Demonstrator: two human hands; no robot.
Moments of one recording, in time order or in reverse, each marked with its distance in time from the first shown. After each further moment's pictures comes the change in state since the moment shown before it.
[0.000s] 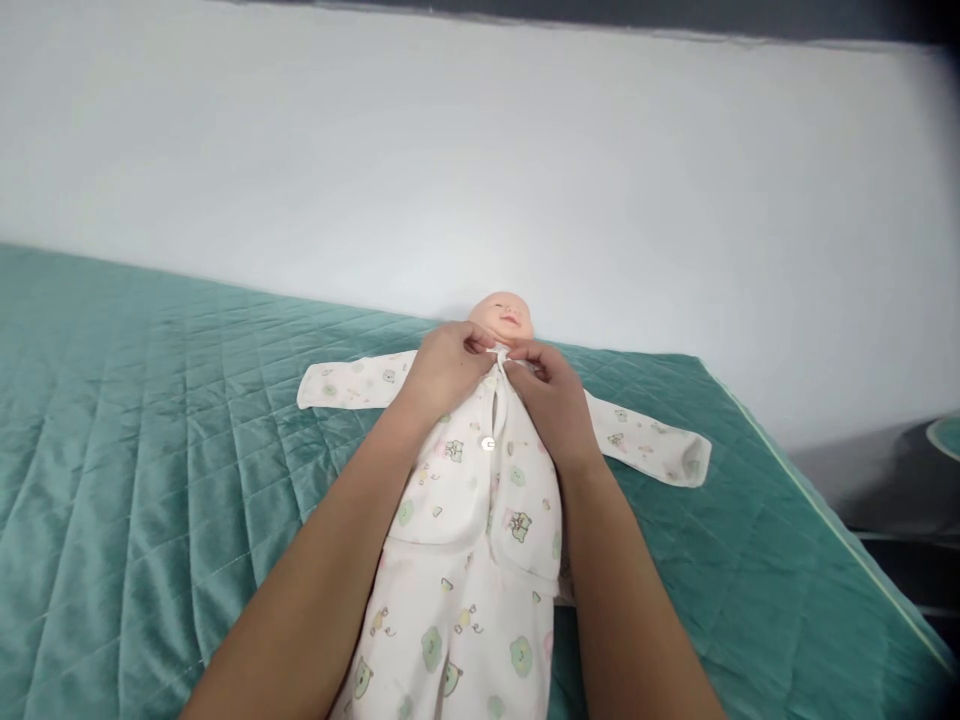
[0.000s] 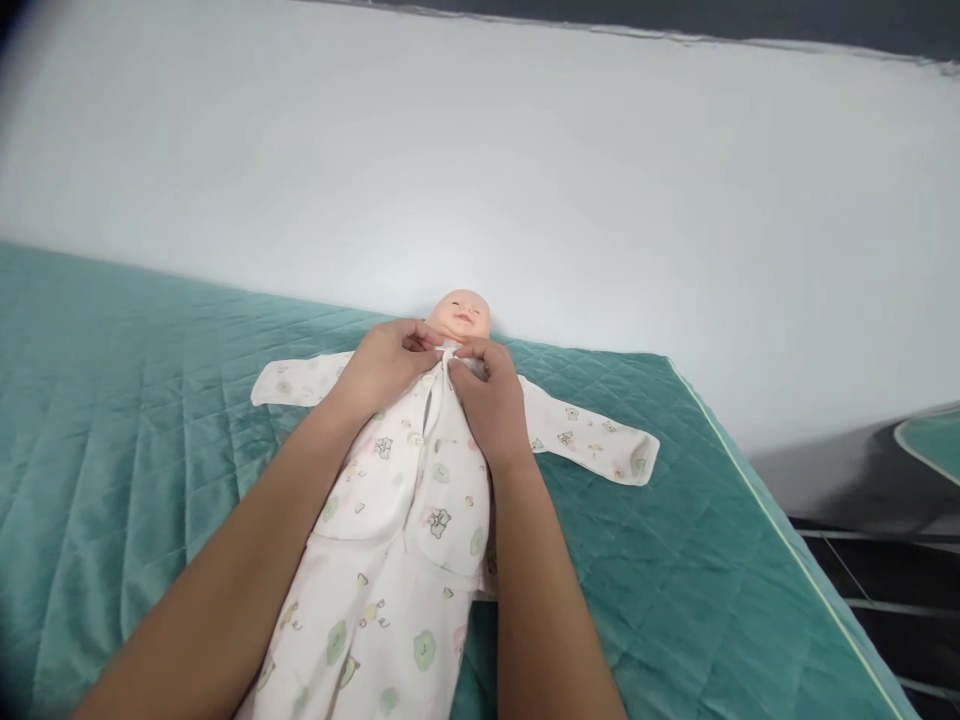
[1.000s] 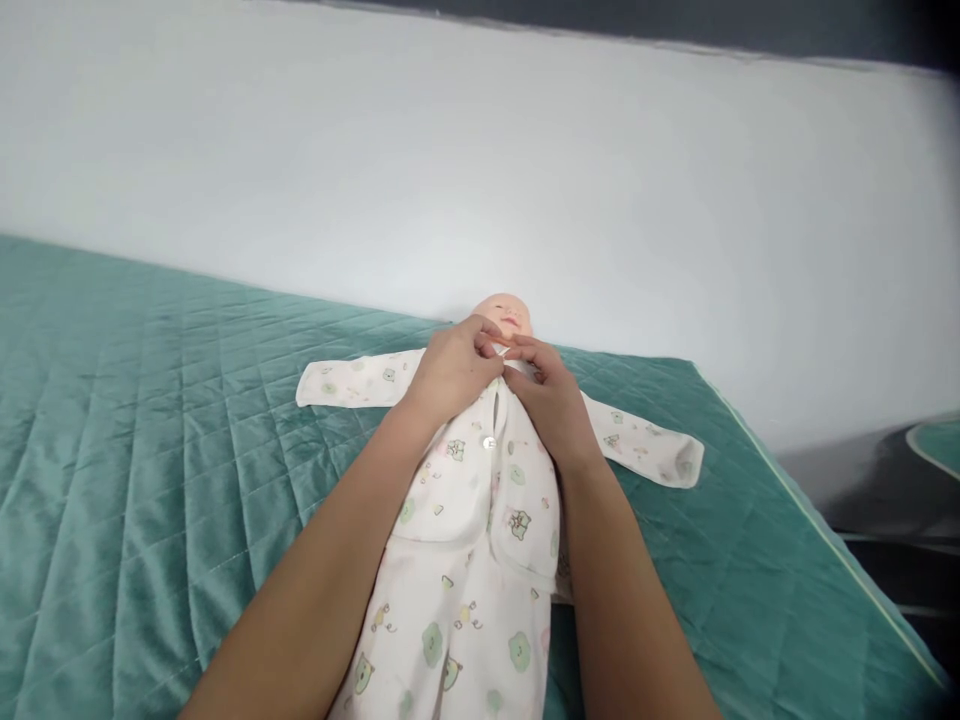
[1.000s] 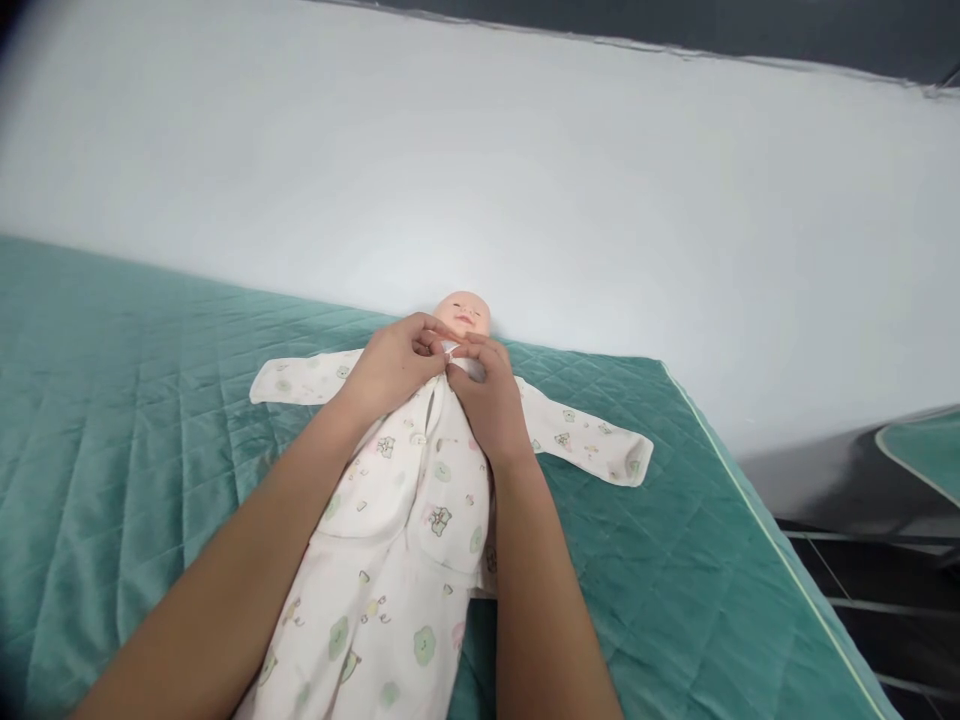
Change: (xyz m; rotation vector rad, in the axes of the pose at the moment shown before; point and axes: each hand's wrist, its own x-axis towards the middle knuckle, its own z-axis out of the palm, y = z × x) left_hand -0.003 -0.004 0.004 0.026 -0.023 0.087; right_hand 0.002 -0.003 -0.002 -0.019 -0.076 -0.038
